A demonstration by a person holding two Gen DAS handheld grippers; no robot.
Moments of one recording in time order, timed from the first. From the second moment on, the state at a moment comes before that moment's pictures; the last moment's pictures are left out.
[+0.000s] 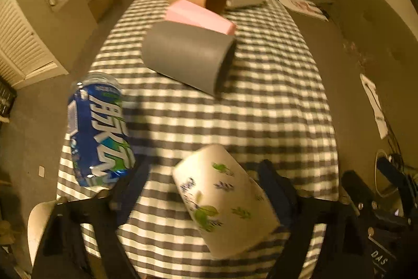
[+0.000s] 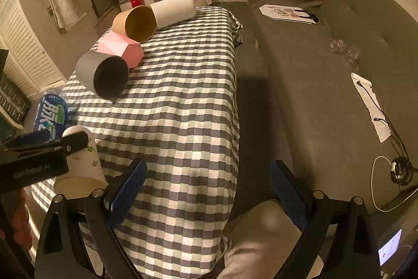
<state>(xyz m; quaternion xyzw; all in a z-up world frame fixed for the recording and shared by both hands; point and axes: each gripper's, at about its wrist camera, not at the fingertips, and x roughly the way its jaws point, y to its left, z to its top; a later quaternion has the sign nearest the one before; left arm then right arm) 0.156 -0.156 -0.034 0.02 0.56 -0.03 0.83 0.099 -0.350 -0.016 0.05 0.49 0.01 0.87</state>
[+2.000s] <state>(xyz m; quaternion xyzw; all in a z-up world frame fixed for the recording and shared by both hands) 0.090 -0.142 -0.074 0.05 0.45 -0.15 0.88 0.078 -0.332 -0.020 0.03 0.49 -0.02 0.87</state>
